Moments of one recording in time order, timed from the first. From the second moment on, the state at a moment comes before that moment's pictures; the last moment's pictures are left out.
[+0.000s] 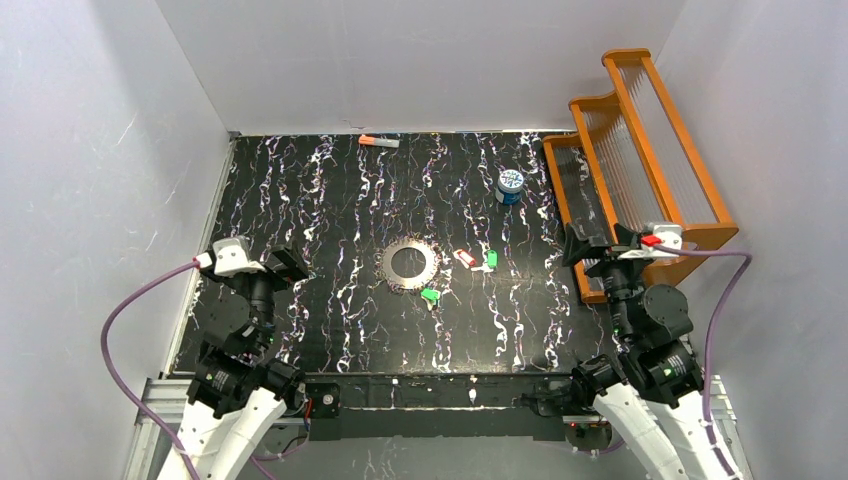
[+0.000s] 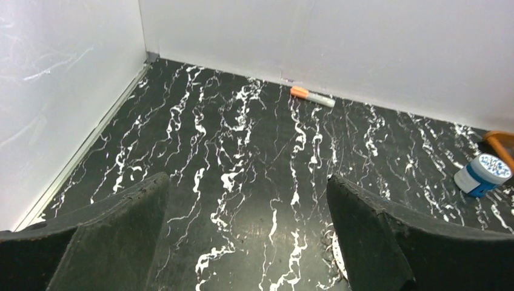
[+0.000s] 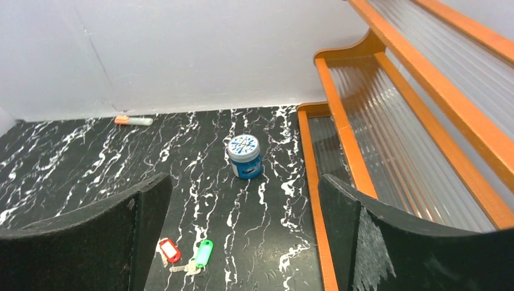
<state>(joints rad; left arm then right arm) -0.43 0.22 0.59 -0.30 -0.56 -0.13 0.45 0.30 0.62 -0.19 0.34 0.09</state>
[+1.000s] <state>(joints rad) -0.43 0.26 0.57 -0.29 -0.56 -0.17 0.47 0.31 0.54 -0.02 0.41 0.37</state>
